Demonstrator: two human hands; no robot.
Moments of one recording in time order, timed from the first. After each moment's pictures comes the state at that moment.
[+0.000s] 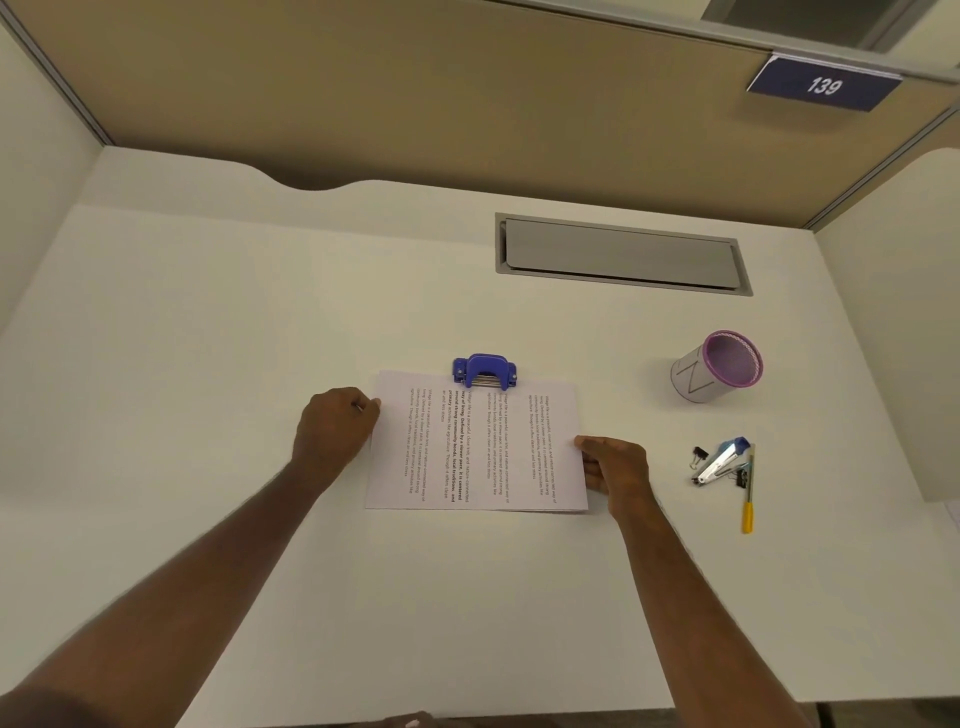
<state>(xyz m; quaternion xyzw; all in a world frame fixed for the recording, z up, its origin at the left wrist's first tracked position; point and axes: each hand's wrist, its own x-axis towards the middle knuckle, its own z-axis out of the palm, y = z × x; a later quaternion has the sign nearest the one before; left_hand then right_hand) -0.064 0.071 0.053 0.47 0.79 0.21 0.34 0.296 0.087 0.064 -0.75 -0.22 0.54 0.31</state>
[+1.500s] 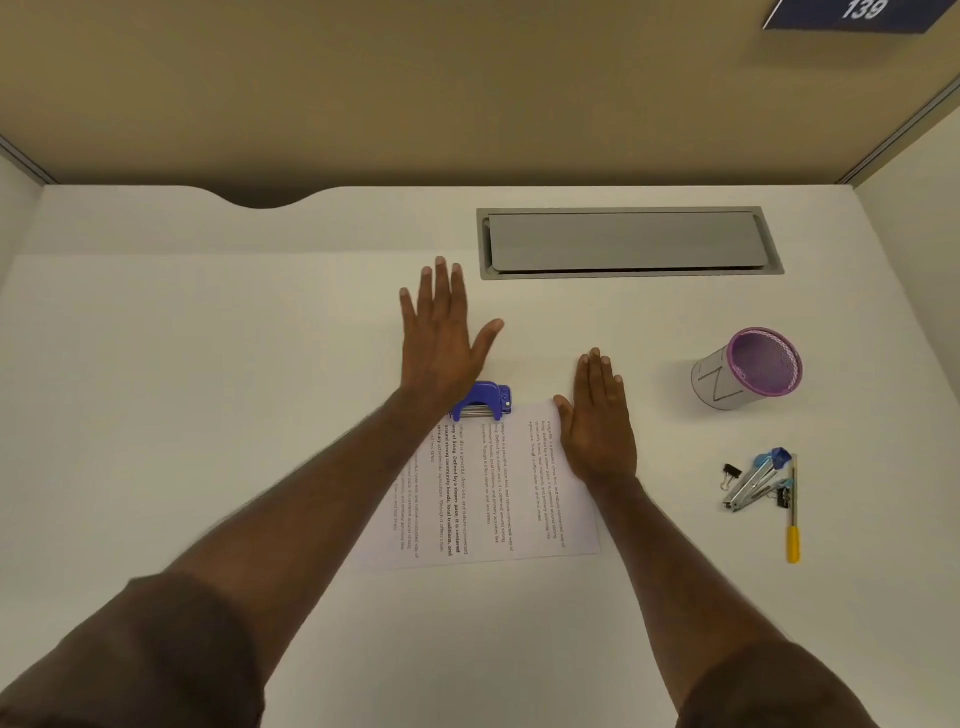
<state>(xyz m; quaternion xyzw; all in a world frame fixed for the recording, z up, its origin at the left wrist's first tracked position) 0.058 0.232 0.060 0.71 0.68 0.13 0.09 0.293 0.168 -0.012 -0.68 -0.72 0.13 0.07</state>
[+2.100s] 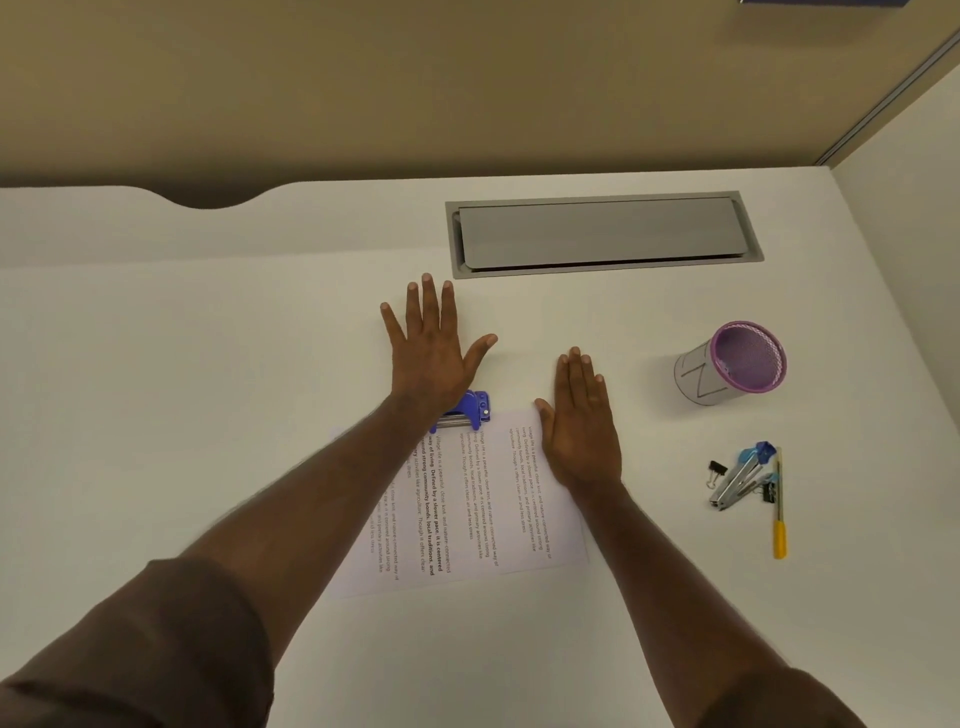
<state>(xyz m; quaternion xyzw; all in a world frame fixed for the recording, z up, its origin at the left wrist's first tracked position) 0.077 0.249 0.028 0.71 0.70 0.01 0.11 0.292 0.168 -0.014 -0.69 -0.72 0.12 0.06</state>
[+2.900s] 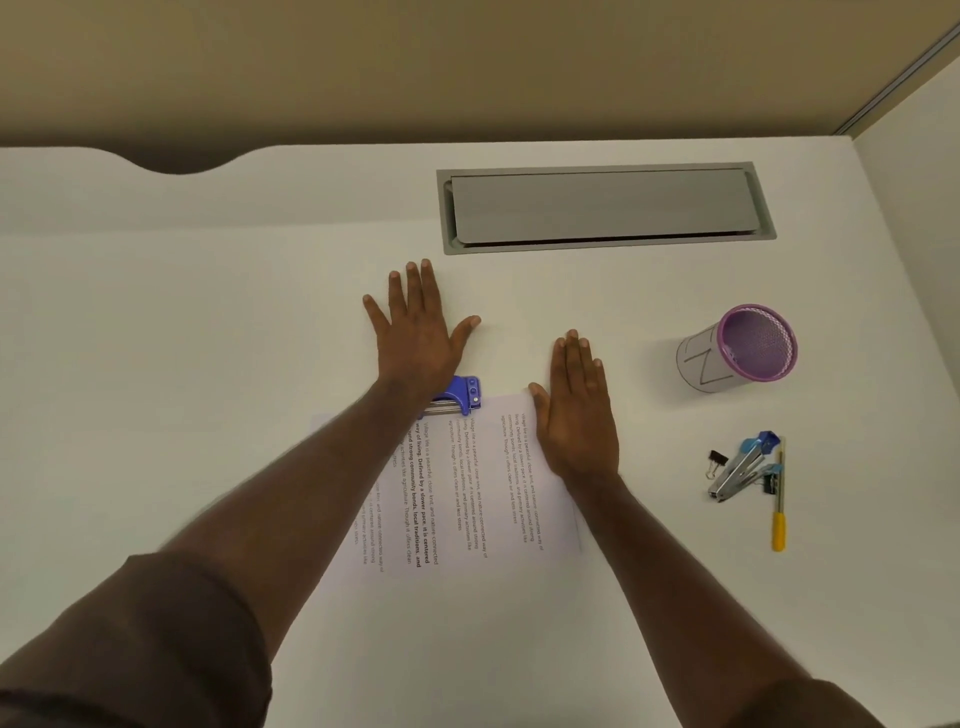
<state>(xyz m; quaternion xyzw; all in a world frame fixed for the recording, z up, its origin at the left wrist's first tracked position) 0.078 0.253 0.009 0.68 0.72 0.00 0.14 0.291 0.168 -0.011 -0.69 -0.71 0.13 0.06</state>
